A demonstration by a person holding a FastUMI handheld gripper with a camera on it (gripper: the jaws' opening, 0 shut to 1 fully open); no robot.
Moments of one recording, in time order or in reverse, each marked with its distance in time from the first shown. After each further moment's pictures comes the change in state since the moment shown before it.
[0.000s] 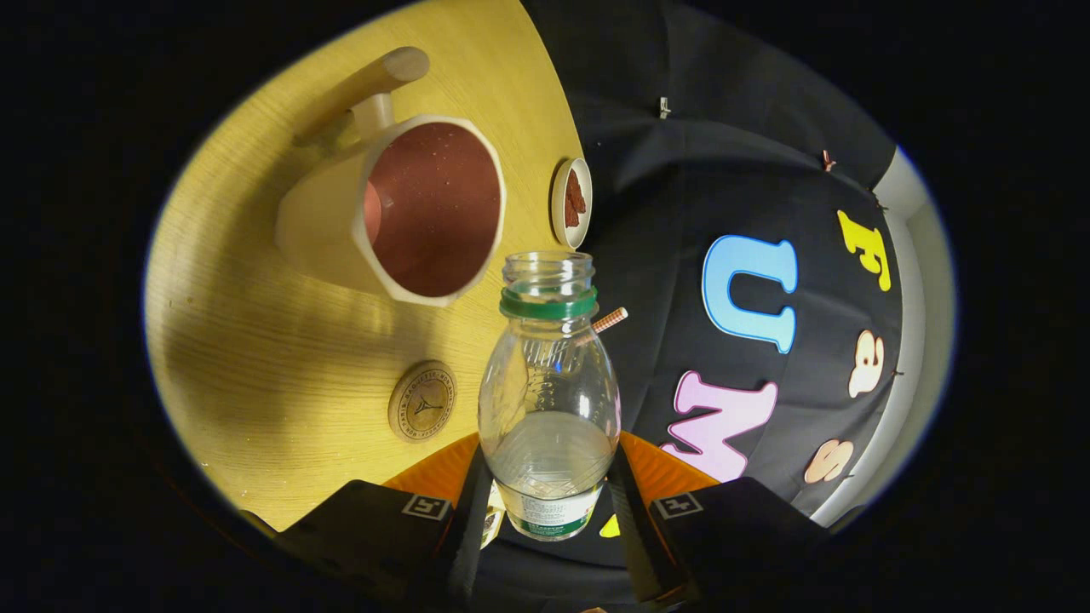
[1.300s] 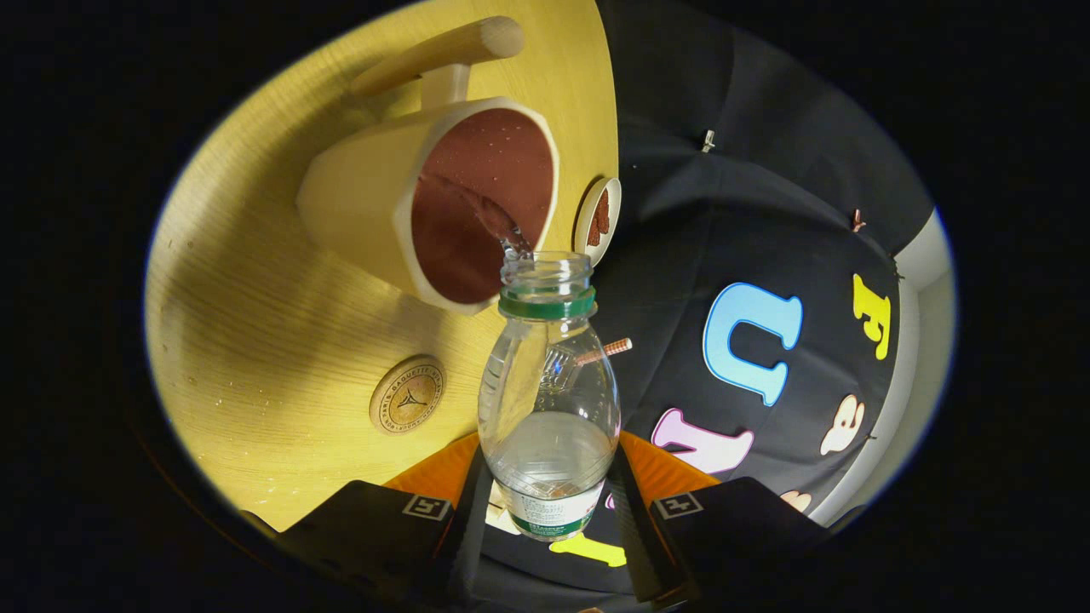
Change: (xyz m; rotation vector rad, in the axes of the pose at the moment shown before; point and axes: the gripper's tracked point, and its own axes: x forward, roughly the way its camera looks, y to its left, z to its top) arm 0.006 -0.007 0.005 -0.202 -0.045 0.009
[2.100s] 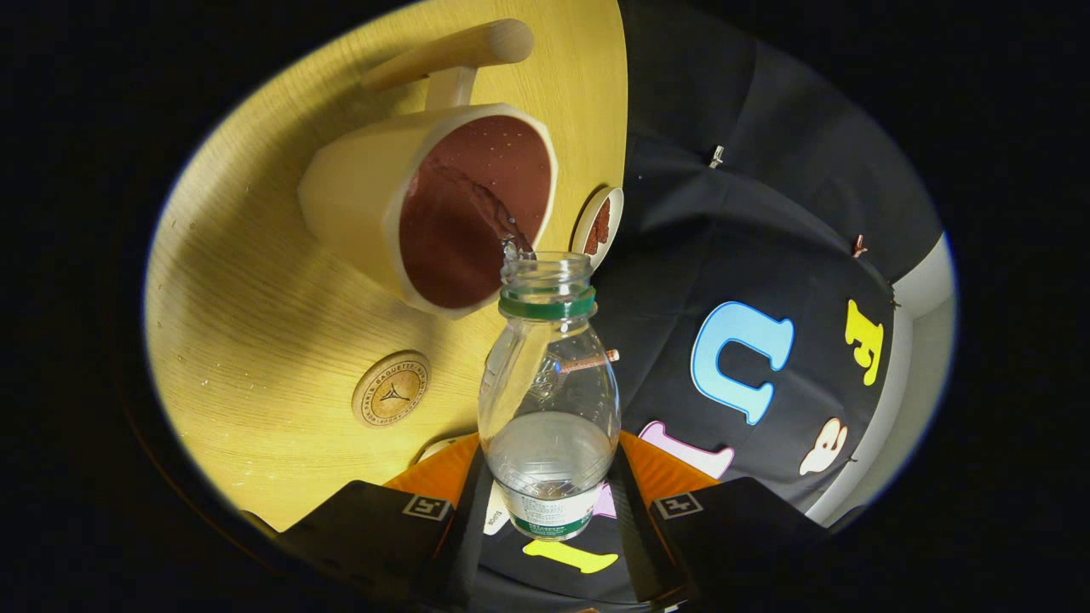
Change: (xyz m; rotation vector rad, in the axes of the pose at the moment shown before) arm 0.002 -0.019 0.010 -0.079 -0.019 -0.031
